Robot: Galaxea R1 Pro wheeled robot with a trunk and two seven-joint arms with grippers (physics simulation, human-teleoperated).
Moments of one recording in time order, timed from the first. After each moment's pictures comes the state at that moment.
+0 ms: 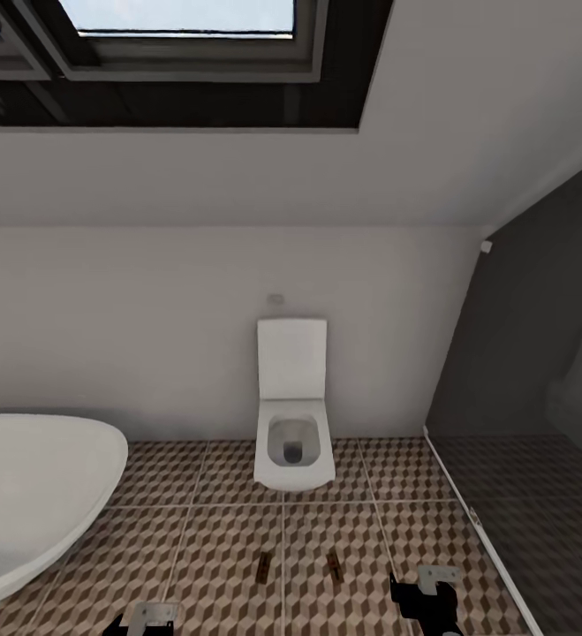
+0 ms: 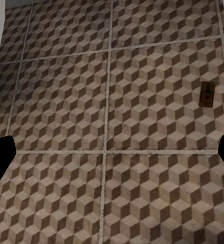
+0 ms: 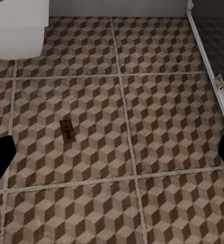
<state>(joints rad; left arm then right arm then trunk) -0.46 0.01 -0.64 0.07 0.53 -0.46 0.21 -0.51 -0.02 0.11 -0.02 -0.11 -0.43 -0.12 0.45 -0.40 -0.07</state>
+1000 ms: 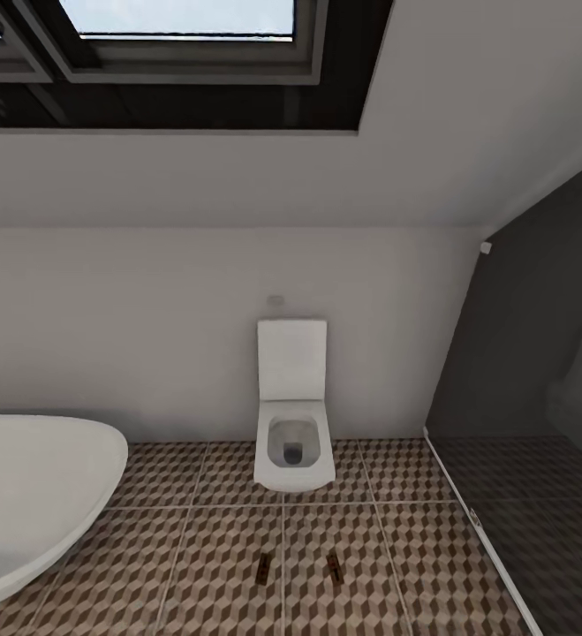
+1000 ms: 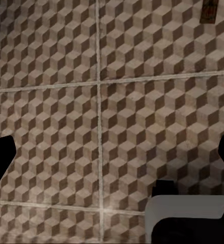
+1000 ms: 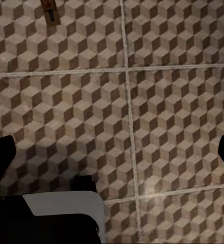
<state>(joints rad) -0.39 -0.01 -0.64 0.07 0.54 -0.24 0.21 -0.40 -0.03 0.11 -0.02 -0.11 -0.12 -0.12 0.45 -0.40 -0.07</state>
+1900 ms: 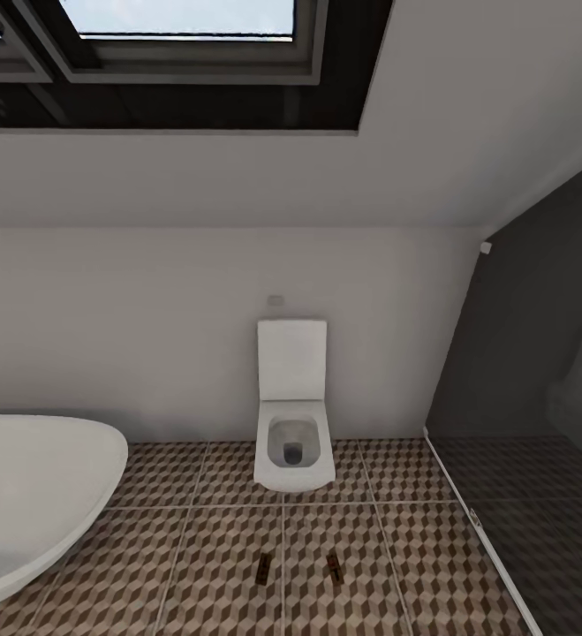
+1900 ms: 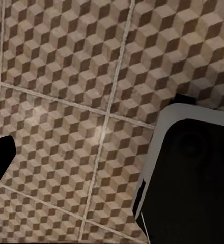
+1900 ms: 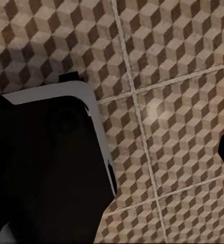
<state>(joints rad) -0.24 0.04 -0.62 0.07 0.82 -0.12 0.21 -0.21 -0.06 0.11 -0.02 -0.32 0.00 -0.12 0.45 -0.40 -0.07</state>
